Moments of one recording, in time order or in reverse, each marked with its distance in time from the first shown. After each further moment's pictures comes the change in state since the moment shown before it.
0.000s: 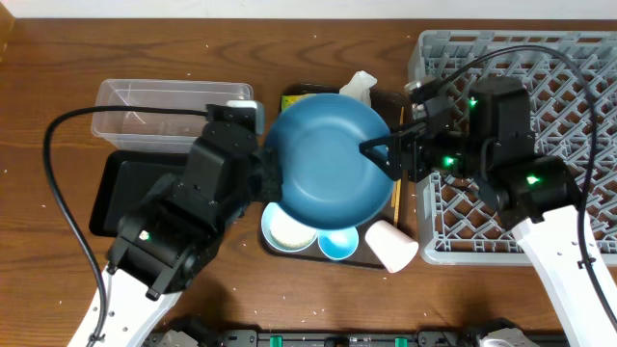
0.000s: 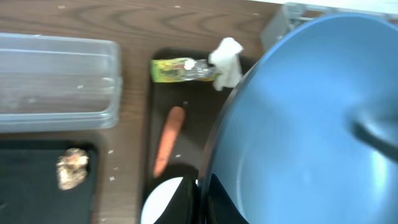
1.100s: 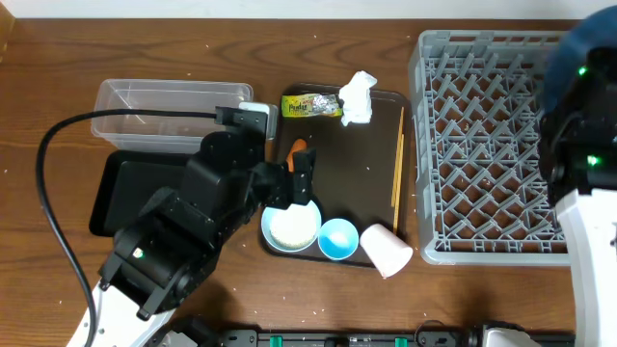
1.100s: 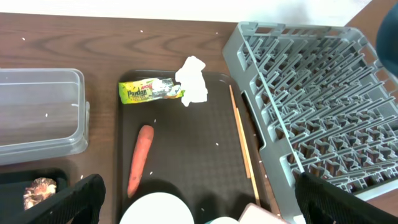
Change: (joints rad) left arm -0.061 -0.045 0.000 0.068 0.024 0.026; right arm -0.402 0.076 0.006 0.519 1.656 -0.365
